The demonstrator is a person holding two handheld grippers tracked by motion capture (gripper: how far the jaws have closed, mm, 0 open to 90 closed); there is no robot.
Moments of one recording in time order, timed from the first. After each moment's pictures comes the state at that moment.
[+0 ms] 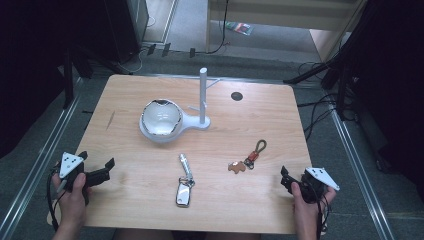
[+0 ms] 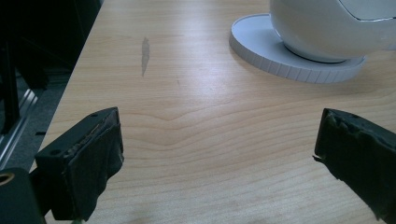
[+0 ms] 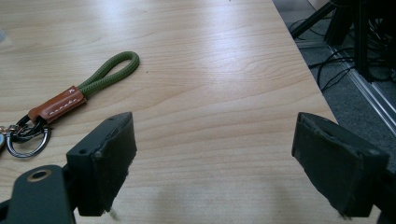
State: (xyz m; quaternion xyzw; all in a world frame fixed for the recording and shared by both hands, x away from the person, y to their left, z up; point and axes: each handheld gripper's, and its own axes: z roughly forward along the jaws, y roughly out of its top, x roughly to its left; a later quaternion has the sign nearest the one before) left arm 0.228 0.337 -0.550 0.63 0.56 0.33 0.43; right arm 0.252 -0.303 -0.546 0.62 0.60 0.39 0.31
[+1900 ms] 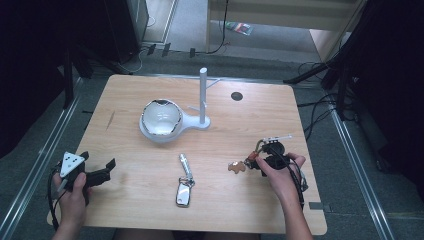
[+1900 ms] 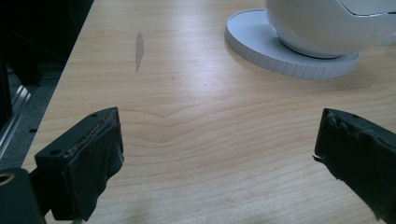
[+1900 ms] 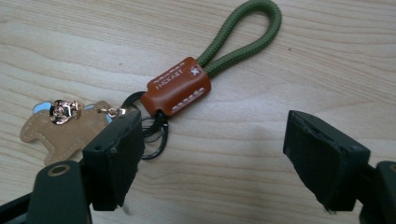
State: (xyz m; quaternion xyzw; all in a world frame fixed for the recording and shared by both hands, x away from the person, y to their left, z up) left arm 0.229 0.338 -0.550 0.64 0.56 0.31 0.43; right arm 0.333 -0.208 -0.506 0.60 0.76 0.20 0.14
